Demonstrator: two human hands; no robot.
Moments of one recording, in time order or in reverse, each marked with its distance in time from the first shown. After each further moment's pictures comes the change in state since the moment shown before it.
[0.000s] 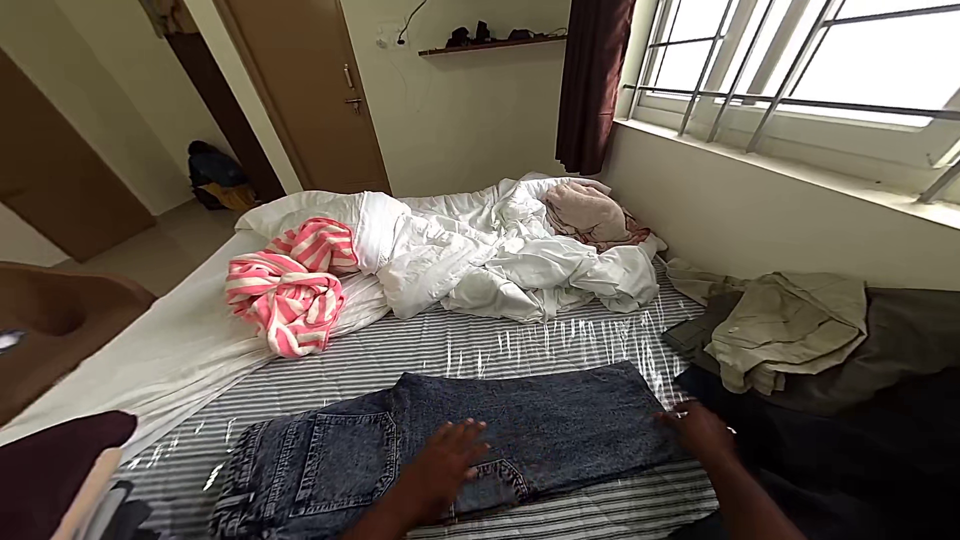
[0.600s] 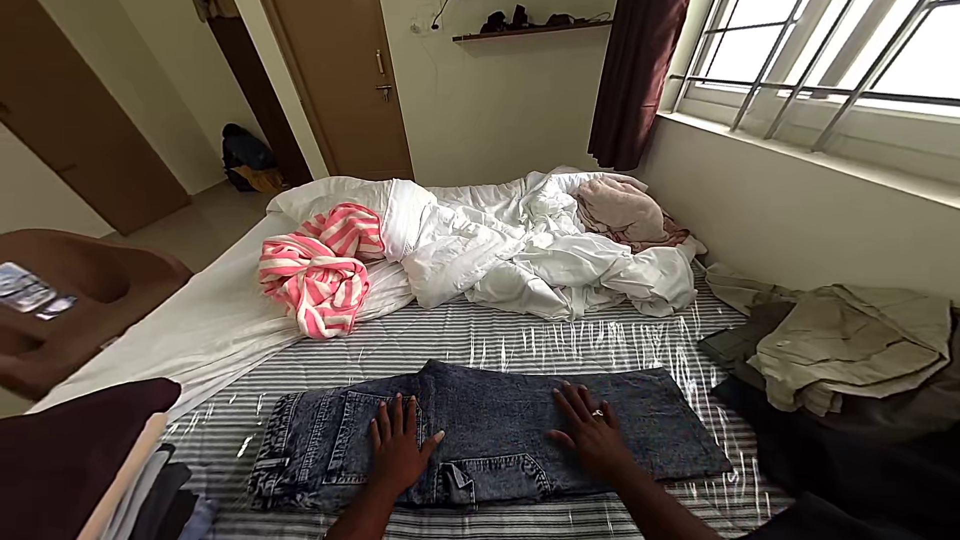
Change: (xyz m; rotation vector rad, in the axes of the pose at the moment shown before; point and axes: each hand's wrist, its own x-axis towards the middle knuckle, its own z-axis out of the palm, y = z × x) left_hand -0.046 -0.086 0.050 0.064 0.159 -0.861; right_hand -0.080 -0.112 0.132 -0.383 -0.079 -0.837
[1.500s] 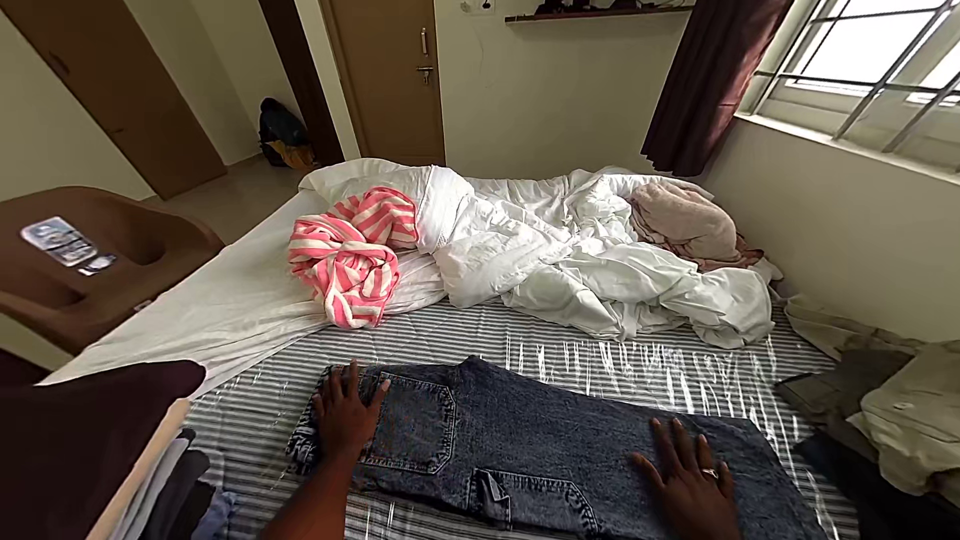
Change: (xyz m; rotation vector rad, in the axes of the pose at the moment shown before) left_hand 0.066 -0.135 -0.030 -0.111 0.385 -0.383; right_hand -0.016 0.050 0.018 -0.080 0.271 0.289
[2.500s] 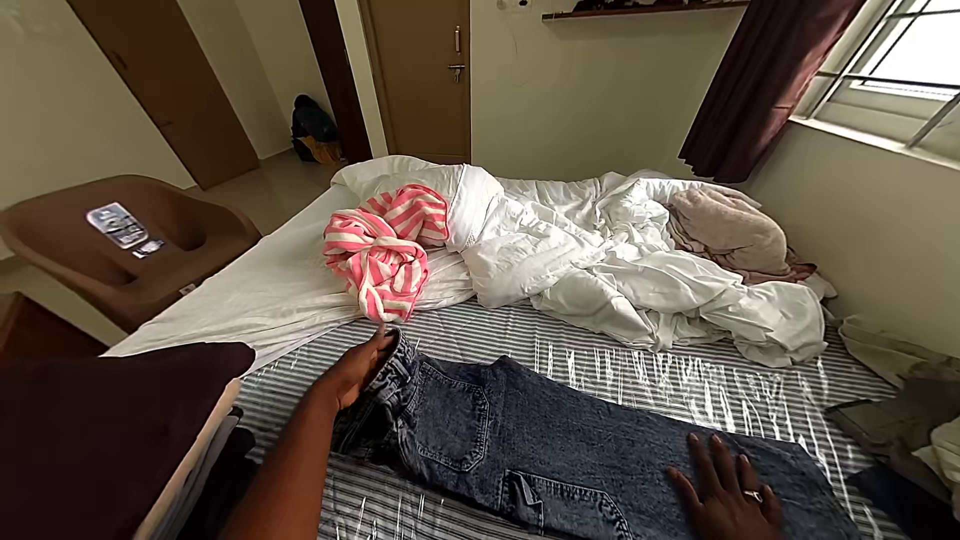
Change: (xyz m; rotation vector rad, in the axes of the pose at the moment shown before) left_hand 0.052 0.017 -0.143 -1.112 -0.760 -0.197; right_hand -0.001 0.000 -0.003 -0.013 -0.018 0.001
